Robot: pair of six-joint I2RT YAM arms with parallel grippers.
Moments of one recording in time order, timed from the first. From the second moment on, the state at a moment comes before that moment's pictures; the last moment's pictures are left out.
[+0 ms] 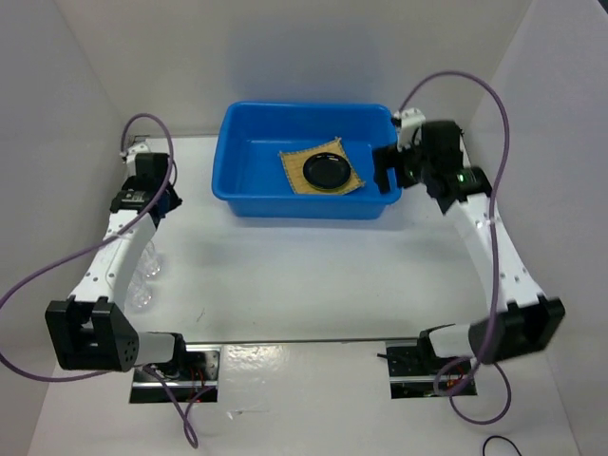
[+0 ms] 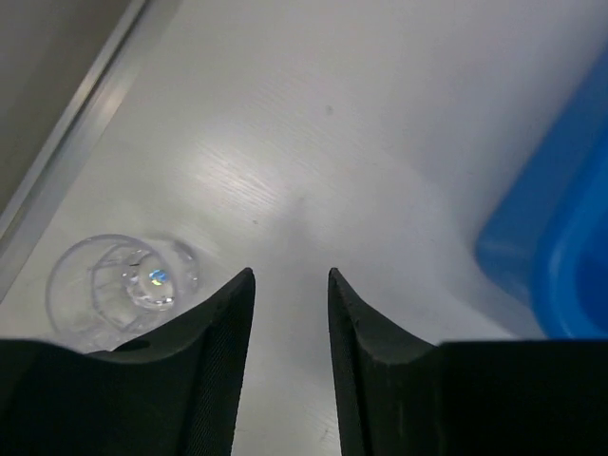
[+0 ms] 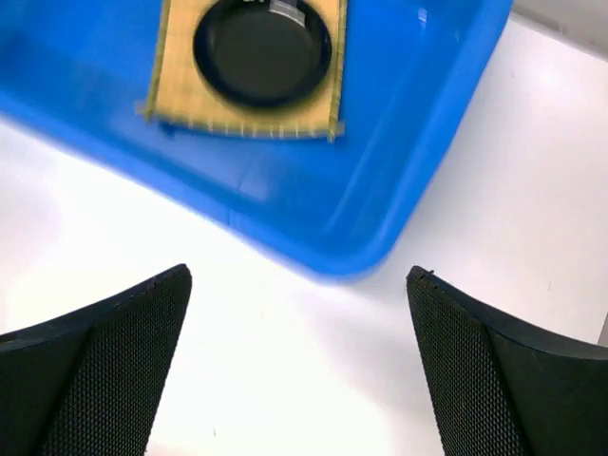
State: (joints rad) left arm -0.02 1.30 1.15 -0.58 -0.40 -0.44; right arm 0.20 1.43 1.51 -0.70 -0.13 -0.15
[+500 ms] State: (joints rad) left arm 0.19 1.65 1.24 -0.73 -0.39 -0.50; right arm -0.03 1.15 1.05 -0.66 -0.28 -0.21
